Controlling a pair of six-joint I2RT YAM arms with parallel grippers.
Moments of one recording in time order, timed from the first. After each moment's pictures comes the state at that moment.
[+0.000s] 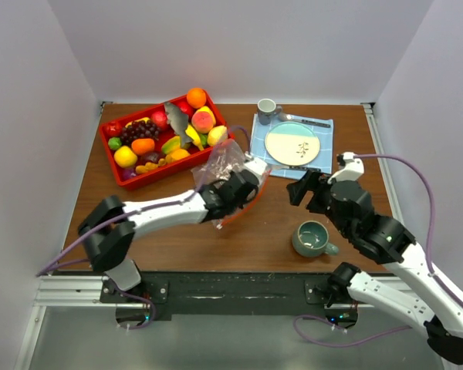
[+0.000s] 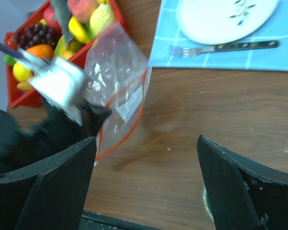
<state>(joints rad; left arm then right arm) -1.00 1.66 1.11 -0.23 -0.53 -0.17 0.77 0.70 0.95 -0.70 0.48 0.70</state>
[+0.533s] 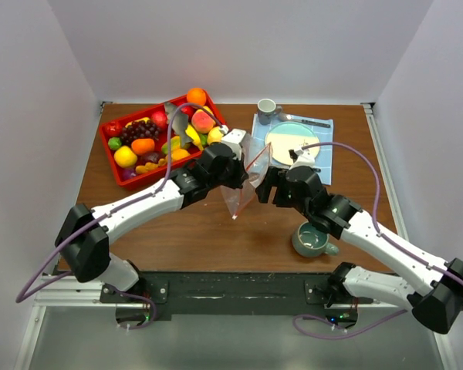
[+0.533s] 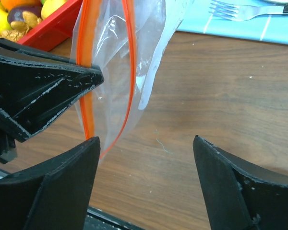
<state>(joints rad) -0.82 1.50 1.14 -0.17 -0.08 -0.42 0.77 1.03 0.87 -0.42 0.30 0.70</state>
